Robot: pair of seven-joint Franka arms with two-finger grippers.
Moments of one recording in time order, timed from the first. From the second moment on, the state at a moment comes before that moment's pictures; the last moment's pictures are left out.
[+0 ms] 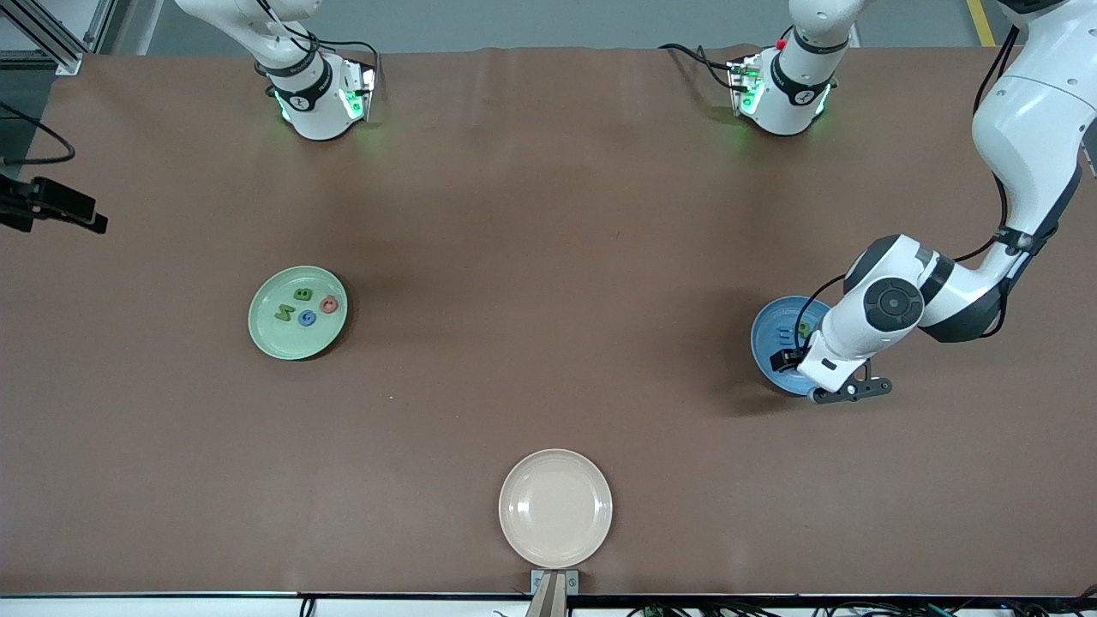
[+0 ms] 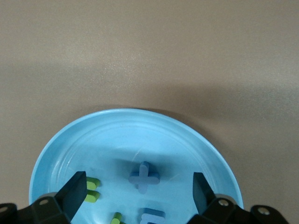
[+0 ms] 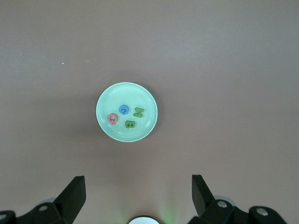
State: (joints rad) left arm 0.69 0.79 -0.90 -1.89 0.89 2.20 -0.79; right arm -0.02 0.04 -0.09 -1.48 0.02 1.40 -0.07
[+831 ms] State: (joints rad) left arm 0.44 0.44 -0.50 -1.92 0.34 2.18 -0.21; right arm 0.00 -0.06 -0.08 -1.49 0.02 1.35 -0.07
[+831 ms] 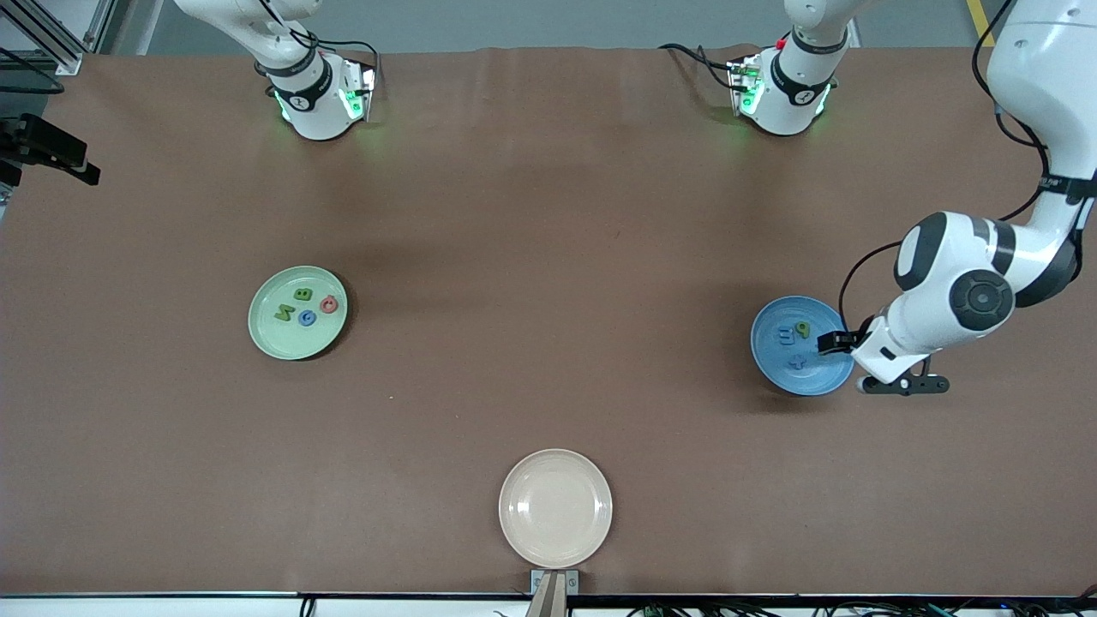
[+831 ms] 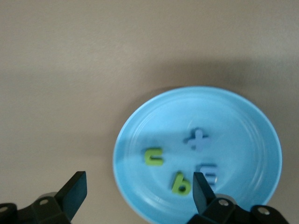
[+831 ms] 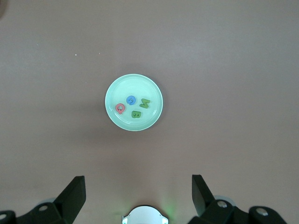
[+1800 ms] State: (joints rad) left arm -0.01 0.10 0.11 -1.92 0.00 2.03 0.16; right arm -0.01 -0.09 -0.09 -1.49 0.01 1.35 -0.07
